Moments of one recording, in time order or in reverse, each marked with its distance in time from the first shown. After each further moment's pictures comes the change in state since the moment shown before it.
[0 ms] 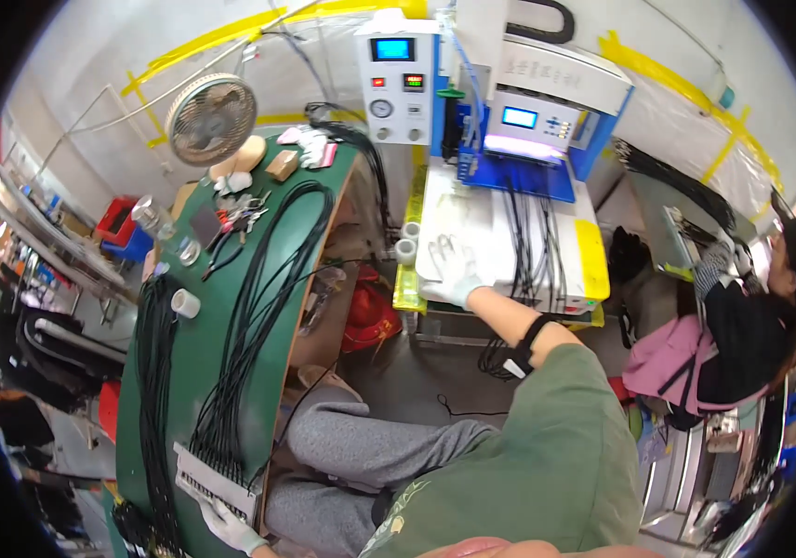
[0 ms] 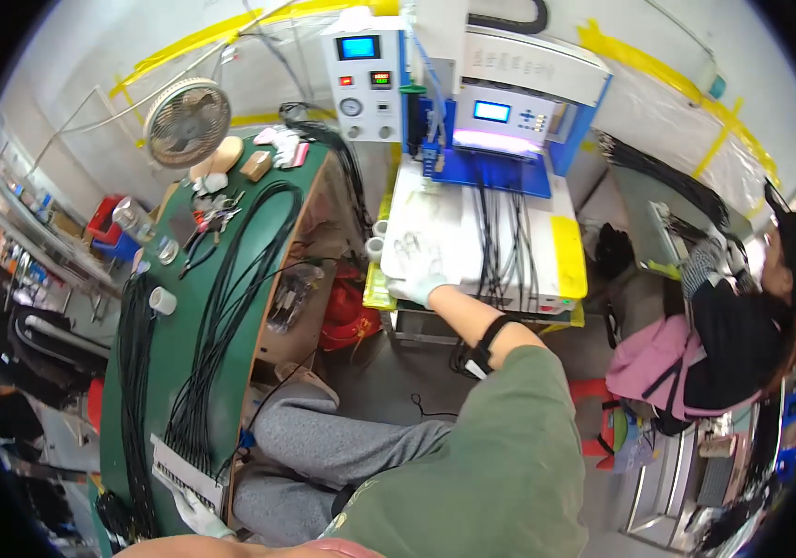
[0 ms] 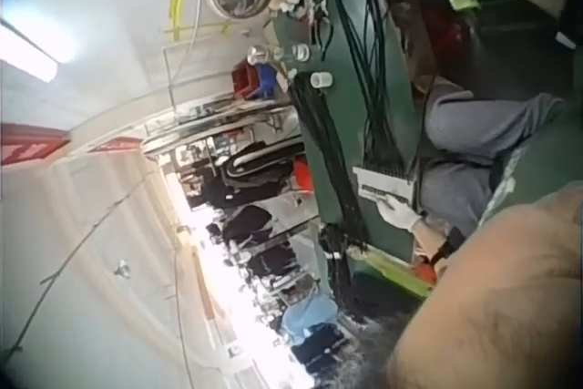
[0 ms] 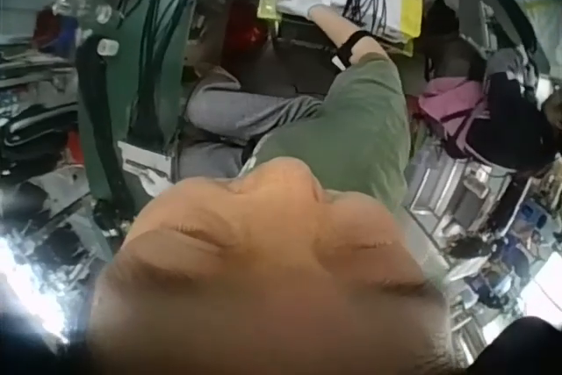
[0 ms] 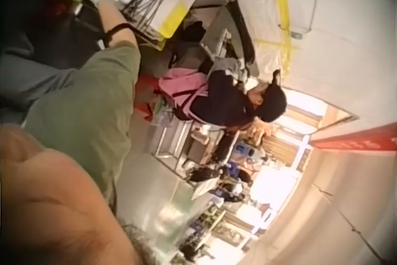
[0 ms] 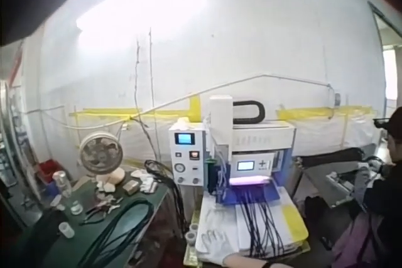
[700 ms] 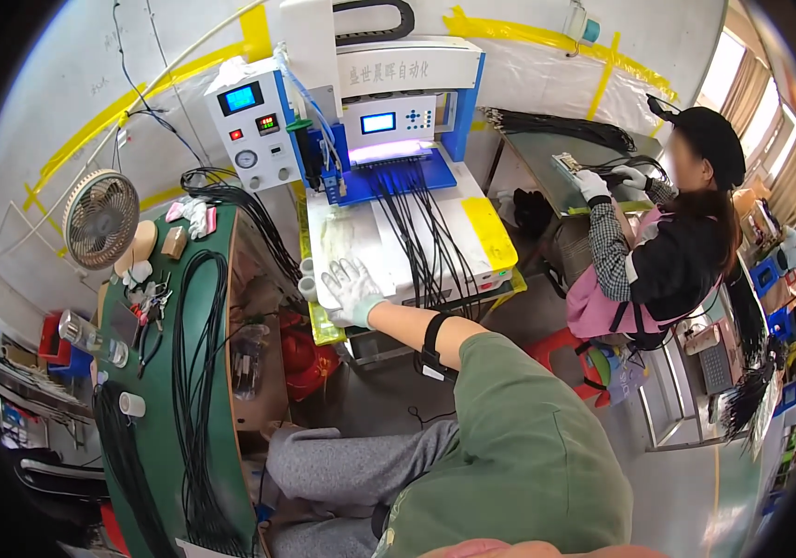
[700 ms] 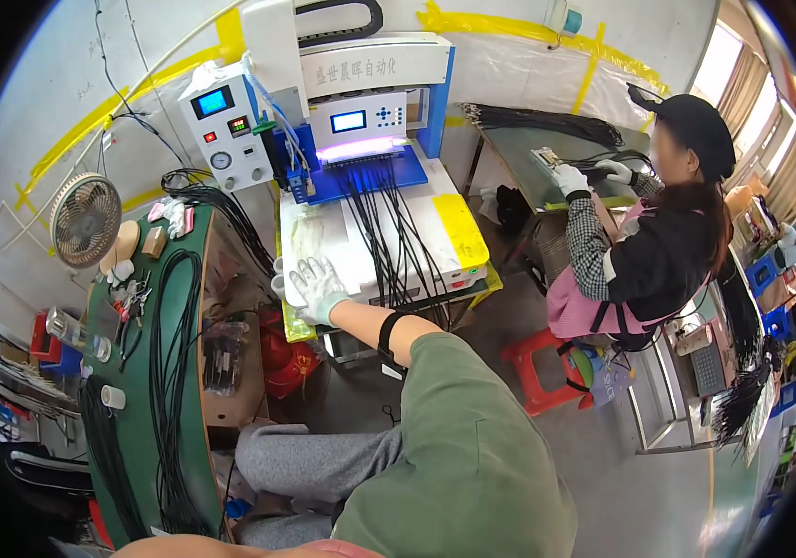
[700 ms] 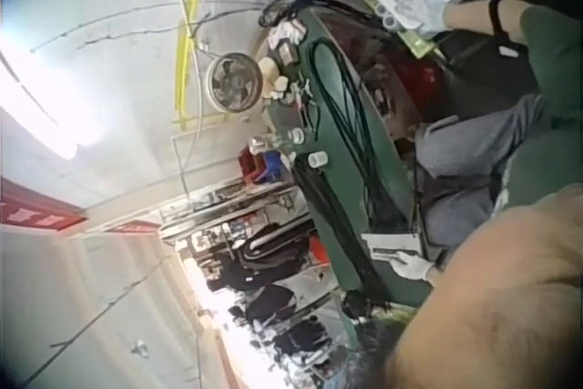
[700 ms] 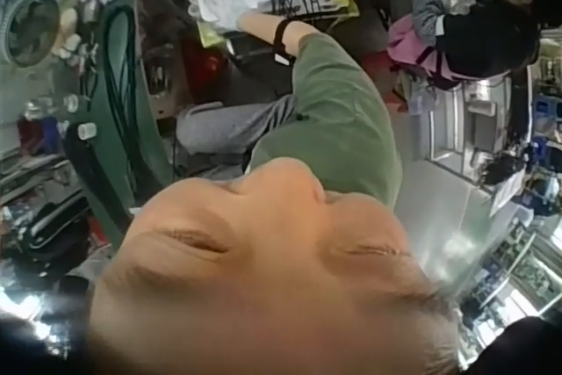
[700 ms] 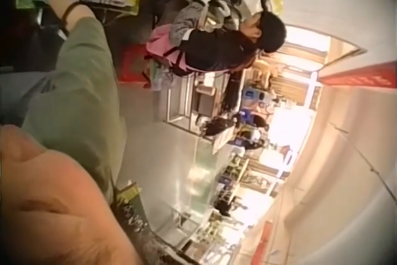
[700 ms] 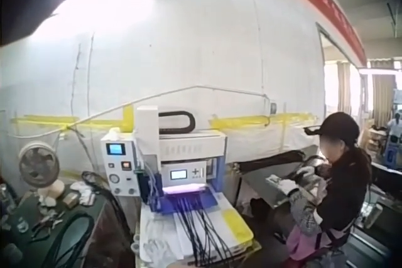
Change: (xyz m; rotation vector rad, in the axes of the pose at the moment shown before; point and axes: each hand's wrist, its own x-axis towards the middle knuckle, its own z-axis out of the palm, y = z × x) left_hand 0.014 -0.072 0.023 0.285 0.320 0.363; right_hand -0.004 -0.016 -0.014 -0.101 -0.090 0.085
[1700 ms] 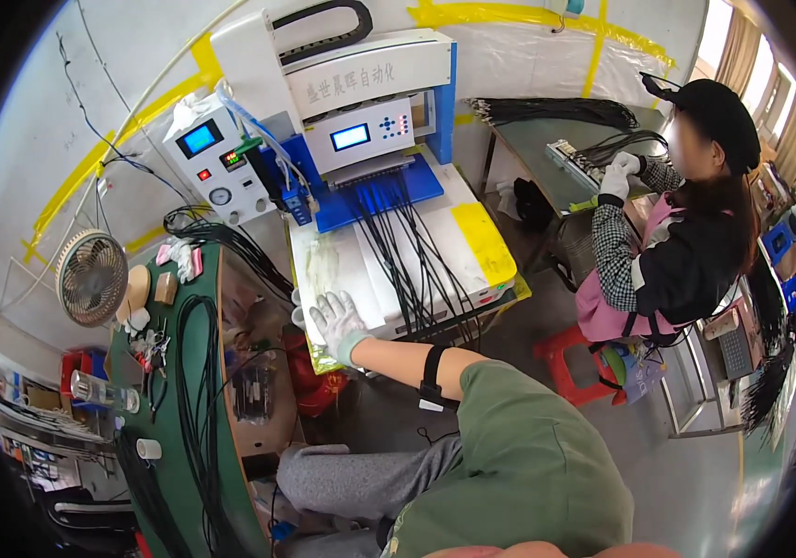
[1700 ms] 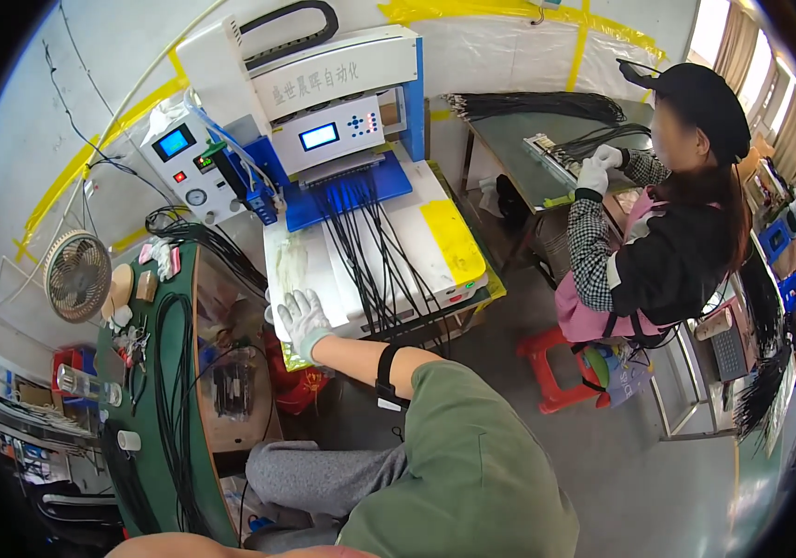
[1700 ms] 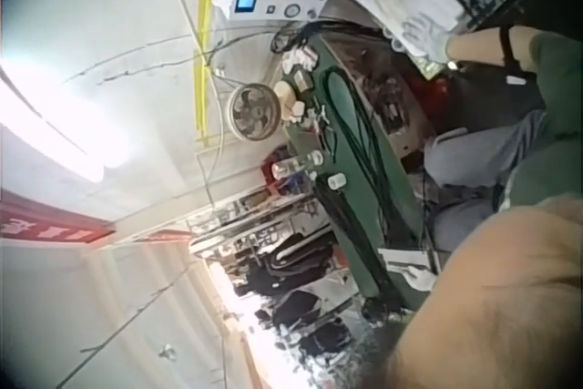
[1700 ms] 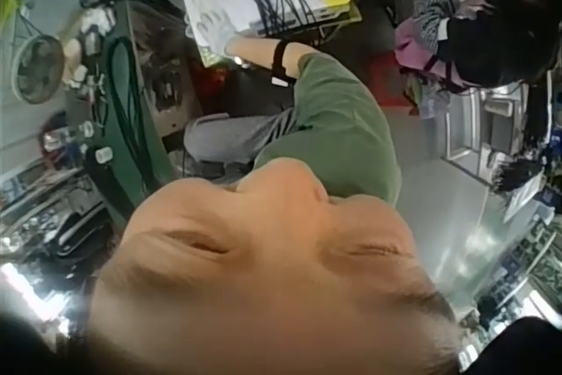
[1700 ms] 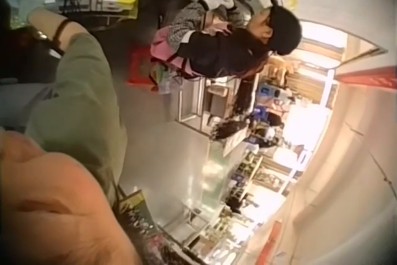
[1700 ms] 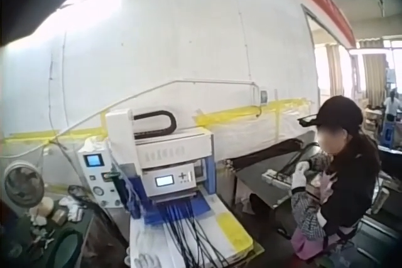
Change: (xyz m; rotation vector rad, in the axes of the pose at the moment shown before) left_hand 0.016 -0.029 0.040 -0.147 -0.135 -0.005; right_hand 0.003 -0.003 -0.009 0.089 -0.108 0.056
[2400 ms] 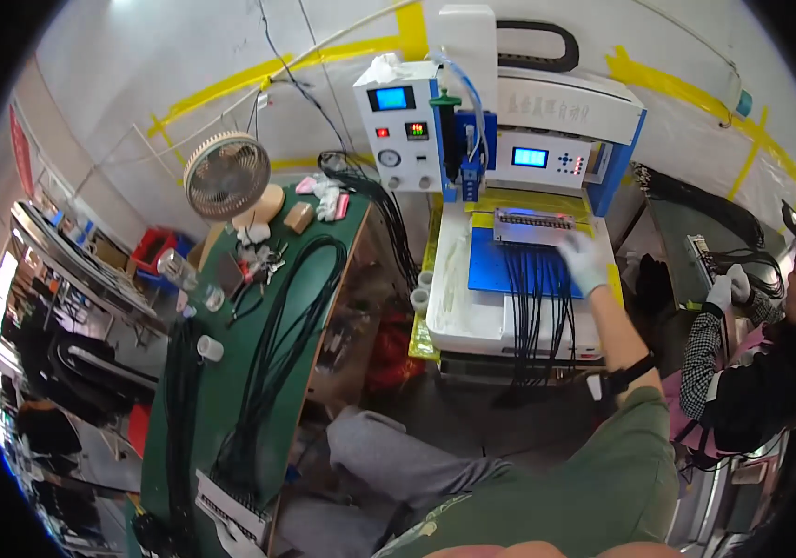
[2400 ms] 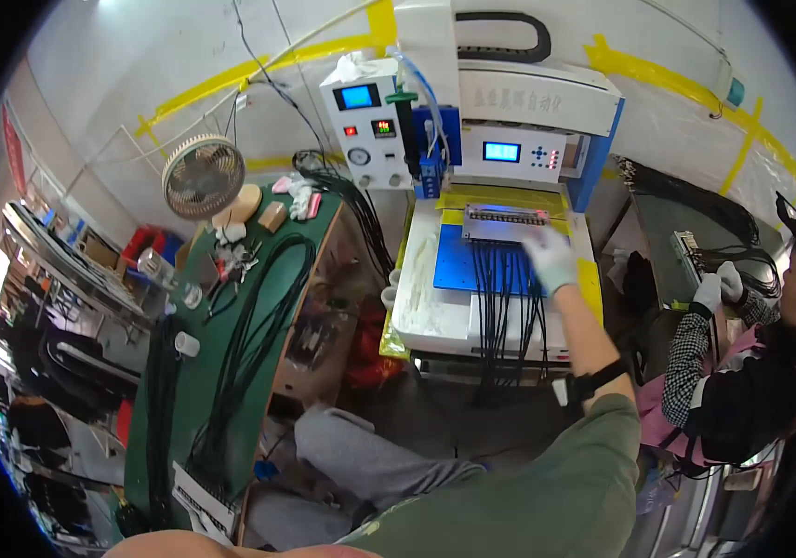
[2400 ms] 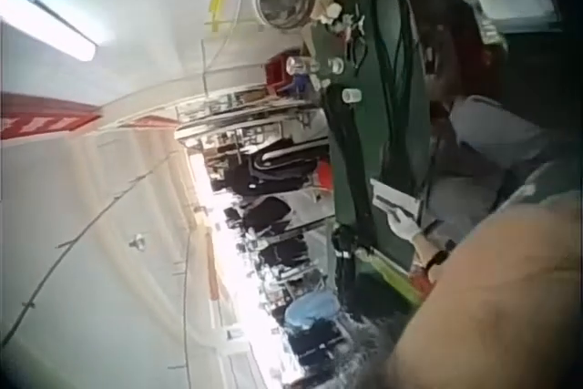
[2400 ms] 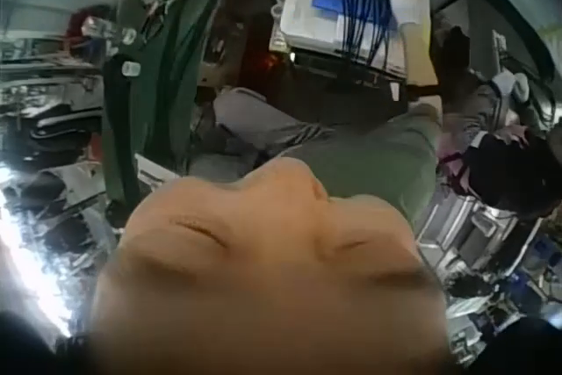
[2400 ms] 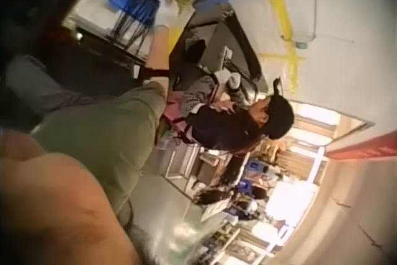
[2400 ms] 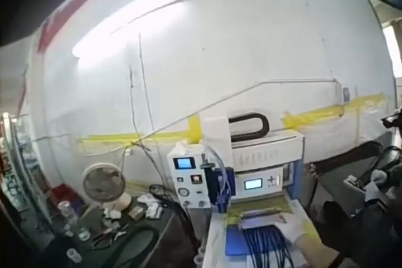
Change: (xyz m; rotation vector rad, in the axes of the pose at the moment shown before) left_hand -0.024 0.027 -0.038 0.103 0.029 -0.159; right_hand 0.002 0.245 -0.080 0.617 0.703 0.243
